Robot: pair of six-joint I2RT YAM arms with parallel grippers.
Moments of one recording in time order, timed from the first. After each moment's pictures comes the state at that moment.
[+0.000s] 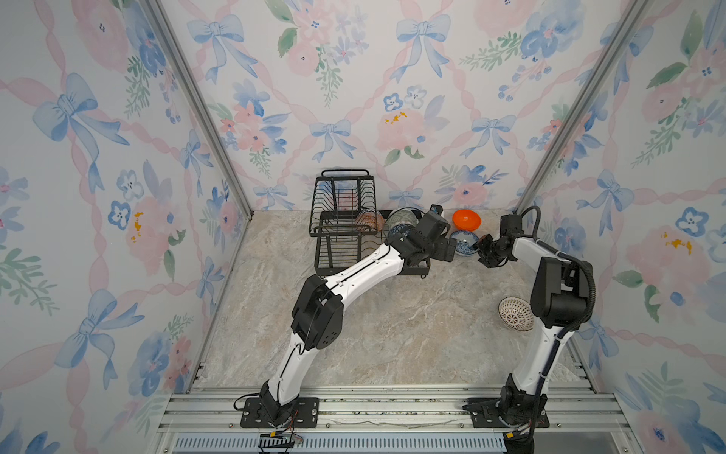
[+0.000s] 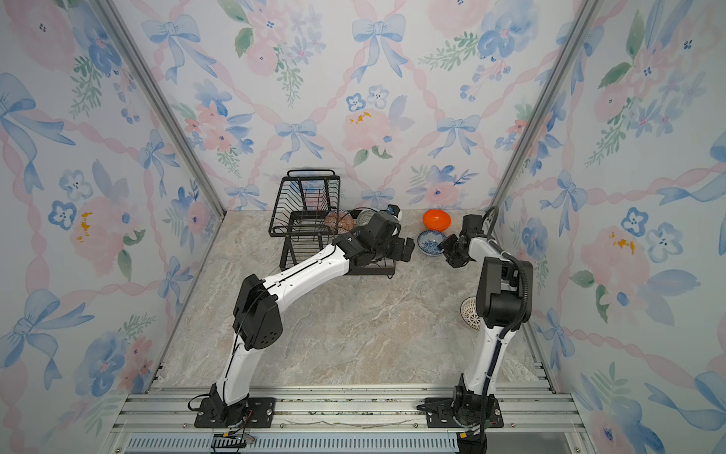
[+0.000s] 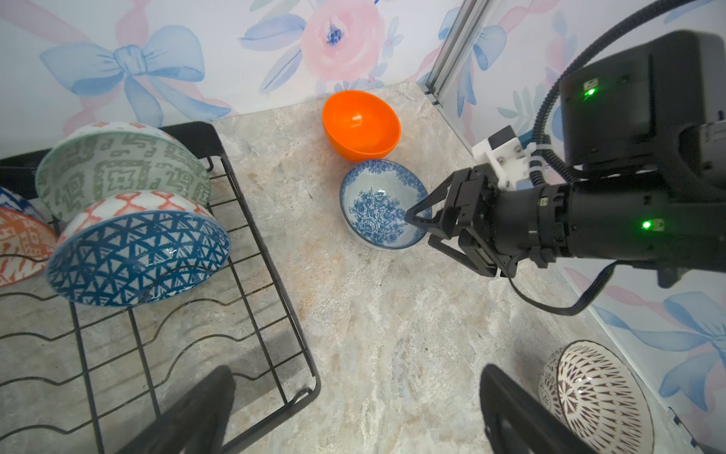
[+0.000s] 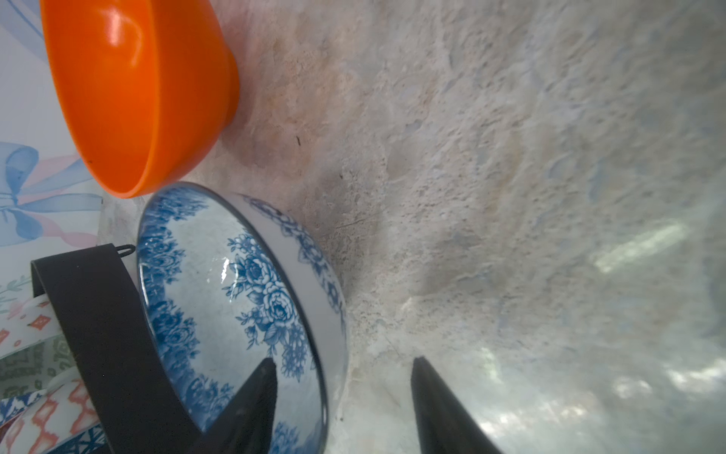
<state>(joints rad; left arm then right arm) -0.86 2.16 2.03 -0.49 -0.14 -0.39 -0.13 2.07 1.49 -0.46 -0.28 0.76</state>
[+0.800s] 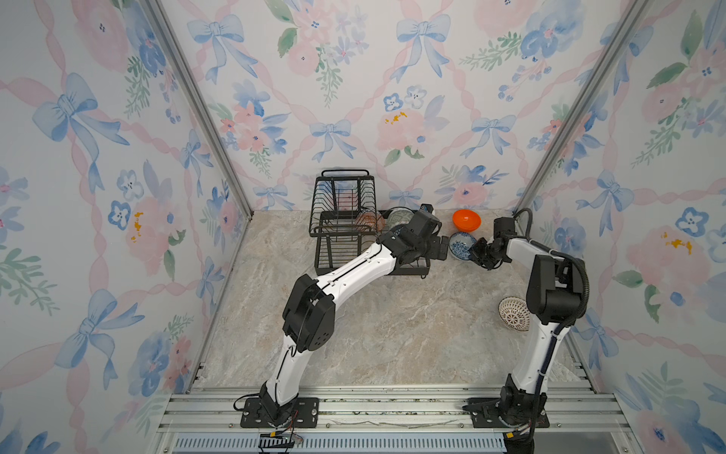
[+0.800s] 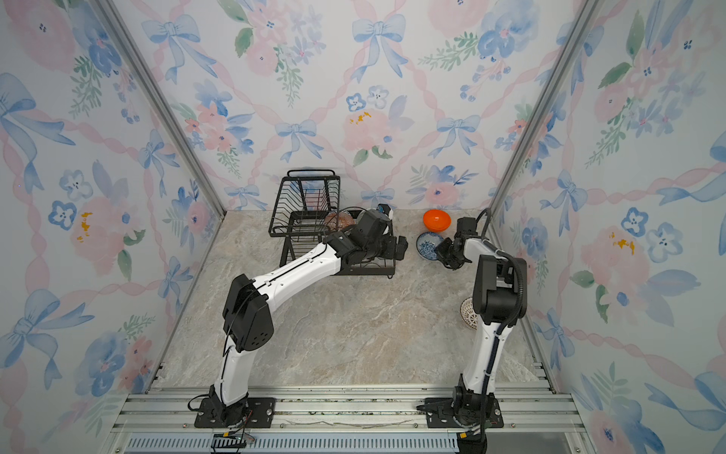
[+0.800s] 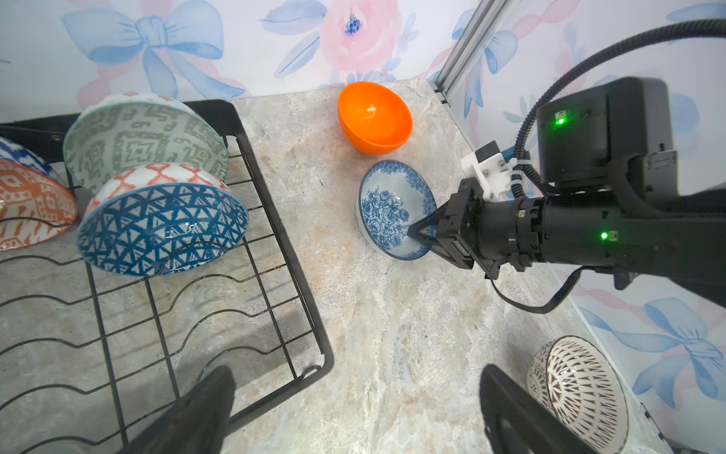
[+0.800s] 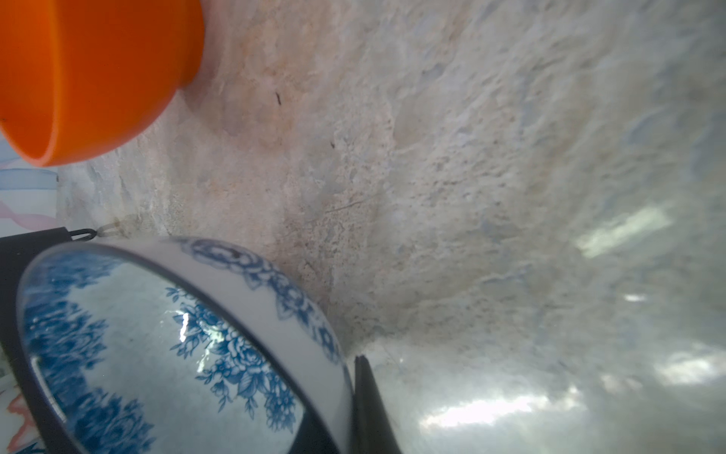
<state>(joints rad) -0.82 2.09 1.95 -0.49 -0.11 -0.46 -0.10 2.08 1.47 -0.47 -0.28 0.74</state>
